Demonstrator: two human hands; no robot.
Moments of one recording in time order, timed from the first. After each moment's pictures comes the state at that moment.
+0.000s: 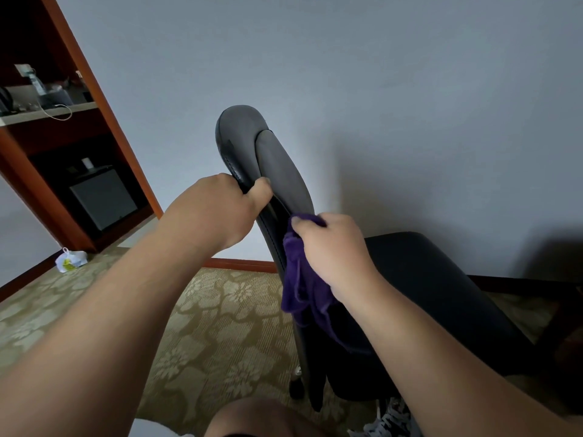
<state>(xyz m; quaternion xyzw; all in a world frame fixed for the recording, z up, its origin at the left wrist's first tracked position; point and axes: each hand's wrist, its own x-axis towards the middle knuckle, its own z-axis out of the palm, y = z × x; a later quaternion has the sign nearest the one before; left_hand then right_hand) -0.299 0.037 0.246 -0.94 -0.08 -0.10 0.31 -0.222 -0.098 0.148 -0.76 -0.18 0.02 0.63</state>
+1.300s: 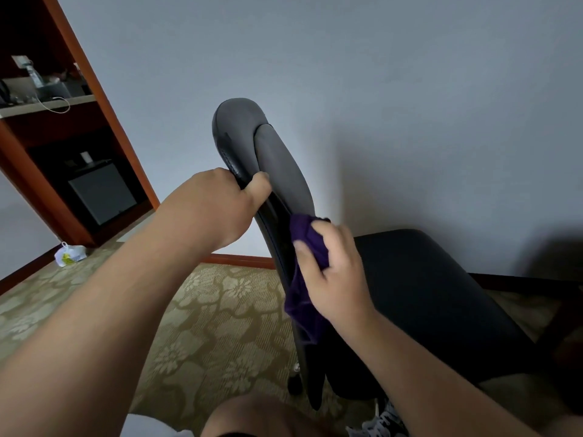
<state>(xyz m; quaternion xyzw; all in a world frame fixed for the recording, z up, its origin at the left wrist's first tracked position) -0.301 0.038 0.244 -0.94 -0.06 -0.10 0.31 -0.221 -0.097 0.078 -0.69 -0.32 -0.24 0.60</state>
